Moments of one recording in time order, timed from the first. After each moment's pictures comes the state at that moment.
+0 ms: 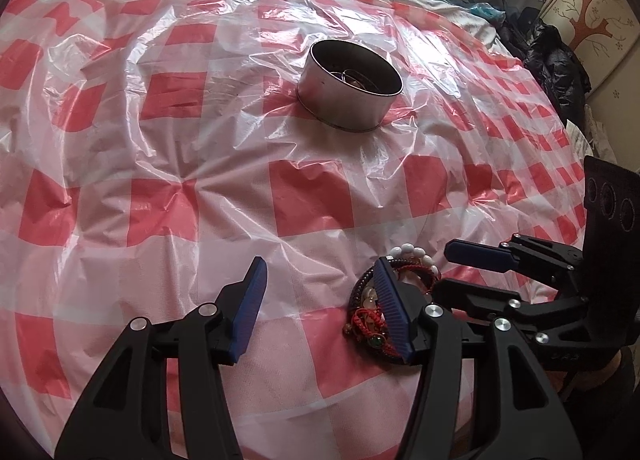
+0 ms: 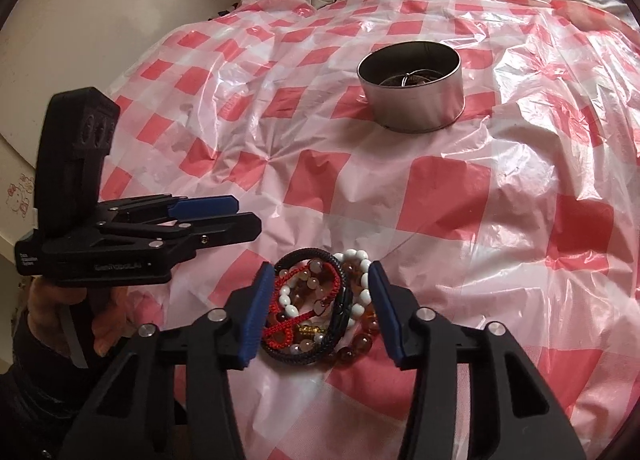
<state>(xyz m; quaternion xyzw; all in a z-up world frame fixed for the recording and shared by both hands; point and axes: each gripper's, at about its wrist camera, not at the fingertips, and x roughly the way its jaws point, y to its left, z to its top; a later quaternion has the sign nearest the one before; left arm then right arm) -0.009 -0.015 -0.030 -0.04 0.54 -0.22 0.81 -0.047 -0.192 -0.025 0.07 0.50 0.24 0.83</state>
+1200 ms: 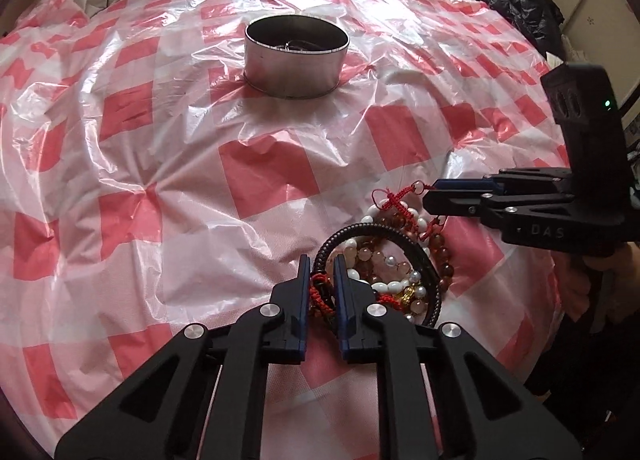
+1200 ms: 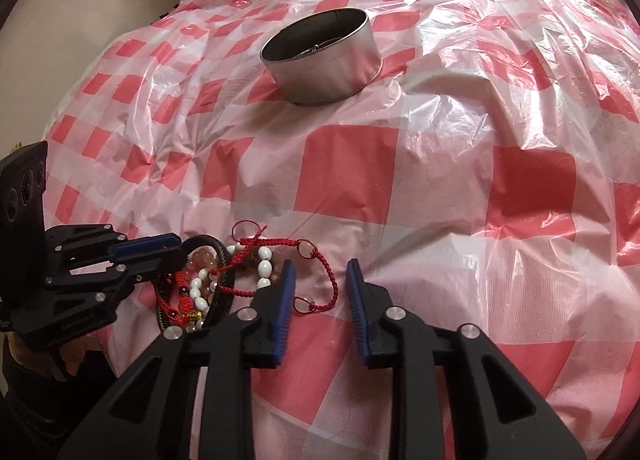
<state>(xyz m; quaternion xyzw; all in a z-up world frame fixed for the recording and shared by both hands) -0.028 -0.040 -0.036 0.05 0.53 -0.27 0.81 -0.032 -0.239 -0.053 0.12 0.53 0.18 0.82</state>
